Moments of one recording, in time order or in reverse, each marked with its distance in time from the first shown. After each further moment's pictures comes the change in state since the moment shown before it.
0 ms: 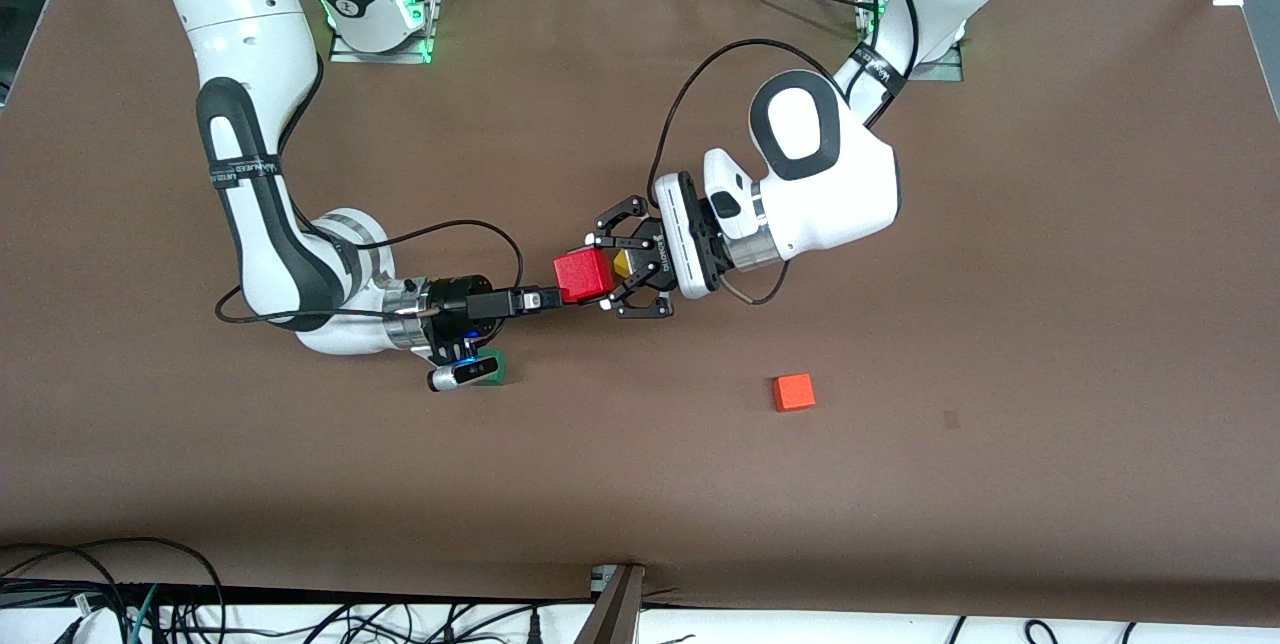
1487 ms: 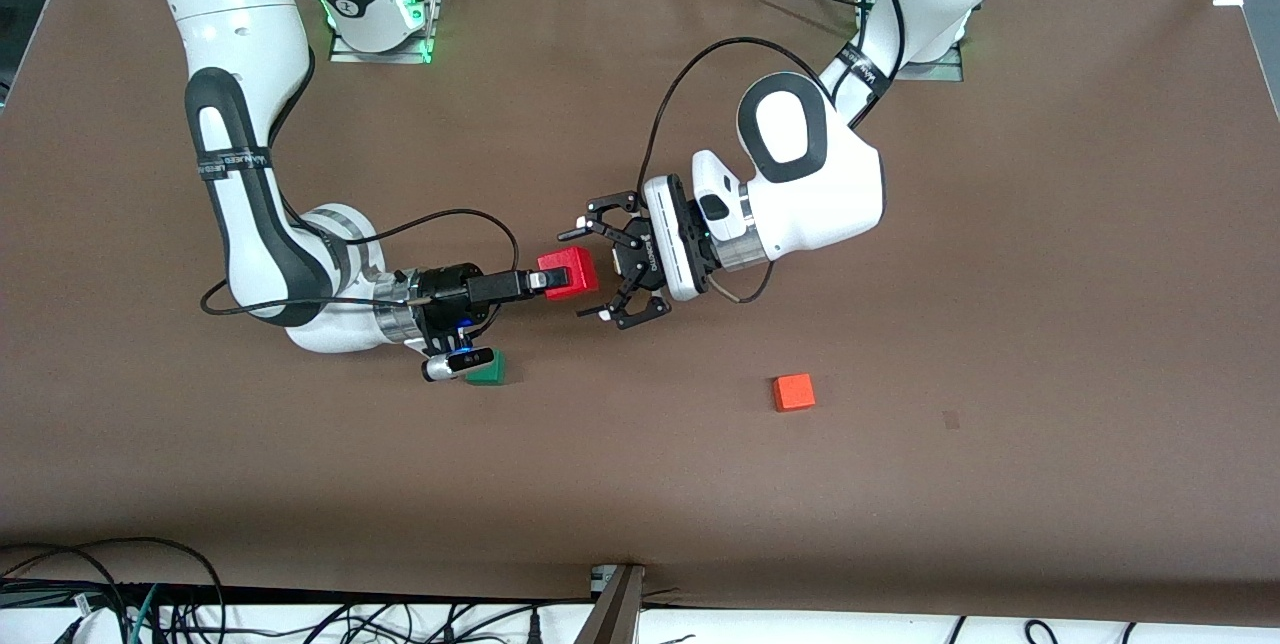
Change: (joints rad) left arm -0.022 0.023 0.001 0.031 -0.050 0.010 0.001; right arm 0.003 -0.029 -0.027 -0.027 -0.022 -0.075 -0.004
